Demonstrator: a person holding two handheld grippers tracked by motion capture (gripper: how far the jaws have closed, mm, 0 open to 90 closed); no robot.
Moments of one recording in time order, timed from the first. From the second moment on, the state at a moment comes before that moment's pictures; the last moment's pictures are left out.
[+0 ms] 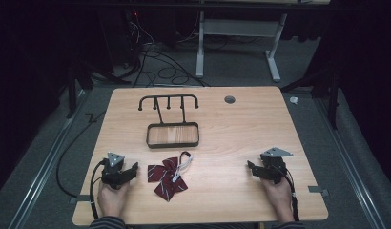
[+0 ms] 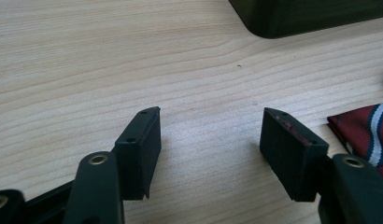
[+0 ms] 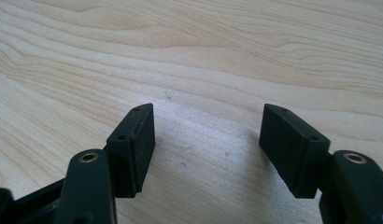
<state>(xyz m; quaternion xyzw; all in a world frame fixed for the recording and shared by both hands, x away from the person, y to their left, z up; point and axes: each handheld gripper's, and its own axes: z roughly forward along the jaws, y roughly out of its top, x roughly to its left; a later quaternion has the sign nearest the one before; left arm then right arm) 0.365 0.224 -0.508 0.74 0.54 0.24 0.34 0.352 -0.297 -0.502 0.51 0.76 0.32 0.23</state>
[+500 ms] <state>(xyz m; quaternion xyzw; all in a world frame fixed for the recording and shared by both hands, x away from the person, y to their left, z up) 0.365 0.224 -0.508 0.74 0.54 0.23 0.34 0.352 -0.298 -0.502 0.51 0.76 0.32 0.23</state>
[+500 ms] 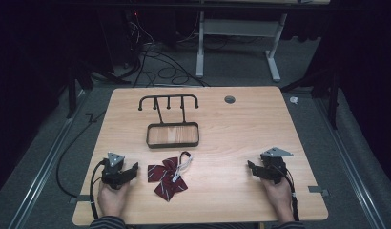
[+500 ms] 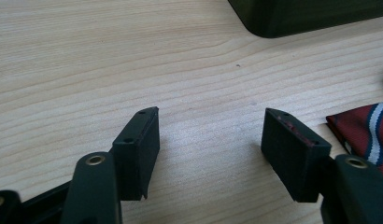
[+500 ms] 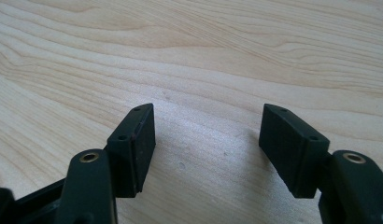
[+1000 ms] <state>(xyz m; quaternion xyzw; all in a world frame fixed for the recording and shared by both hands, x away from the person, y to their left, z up) 0.364 0.224 -0.508 0.74 0.54 0.23 0.34 0.352 -0.298 -0.502 0.51 0.76 0.32 0.23</state>
